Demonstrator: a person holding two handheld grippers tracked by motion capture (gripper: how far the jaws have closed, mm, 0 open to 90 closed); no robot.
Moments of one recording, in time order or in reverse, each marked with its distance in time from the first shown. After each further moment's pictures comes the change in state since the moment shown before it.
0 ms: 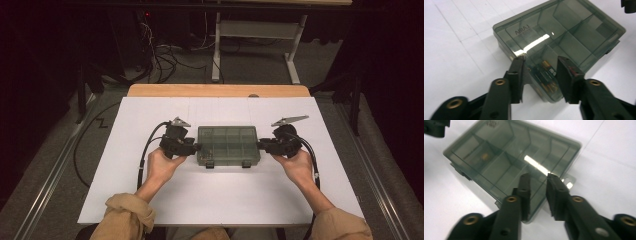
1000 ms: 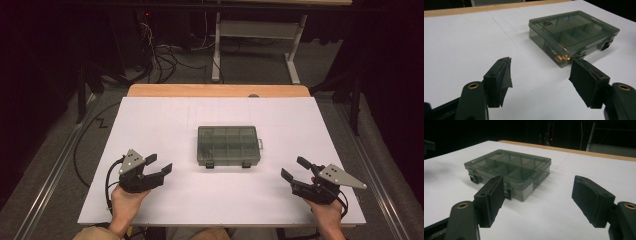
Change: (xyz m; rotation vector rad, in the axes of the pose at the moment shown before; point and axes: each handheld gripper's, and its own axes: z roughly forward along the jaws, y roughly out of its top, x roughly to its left) left arm 0.009 -0.108 -0.069 -0.313 0.134 -0.002; right arm 0.007 -0.132 -0.062 -0.522 -0.092 -0.059
